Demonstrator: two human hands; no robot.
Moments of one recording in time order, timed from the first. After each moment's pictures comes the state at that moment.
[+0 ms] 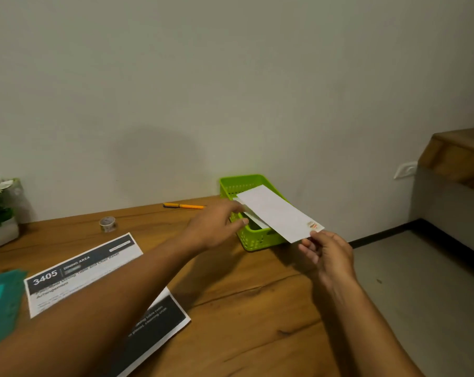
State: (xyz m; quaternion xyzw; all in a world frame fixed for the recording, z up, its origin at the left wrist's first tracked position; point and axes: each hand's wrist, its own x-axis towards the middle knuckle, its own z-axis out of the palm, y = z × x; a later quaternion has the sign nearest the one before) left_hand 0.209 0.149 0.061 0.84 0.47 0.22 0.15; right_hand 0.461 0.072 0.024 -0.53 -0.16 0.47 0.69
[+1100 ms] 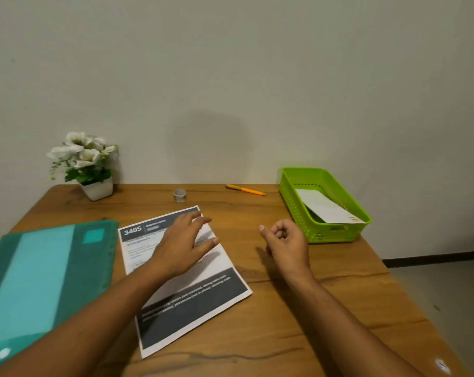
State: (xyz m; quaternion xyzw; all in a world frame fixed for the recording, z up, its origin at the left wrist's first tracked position) left_hand 0.025 0.056 -0.002 0.73 0.64 0.21 0.12; right_hand 0.277 0.084 -0.018 -0.55 -0.55 0.36 0.52
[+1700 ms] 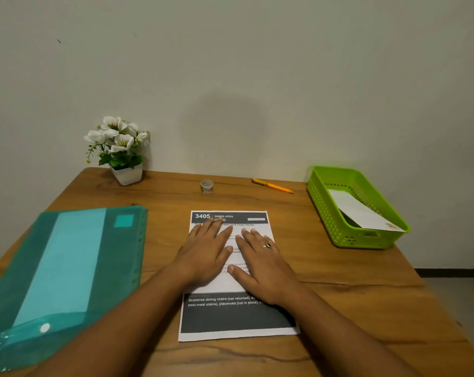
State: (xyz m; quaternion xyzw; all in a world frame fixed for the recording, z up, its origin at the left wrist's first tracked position) left_hand 0.013 0.043 -0.040 0.75 0.65 0.04 0.08; right_hand 0.214 0.062 -0.050 -0.42 -0.90 0.10 0.07
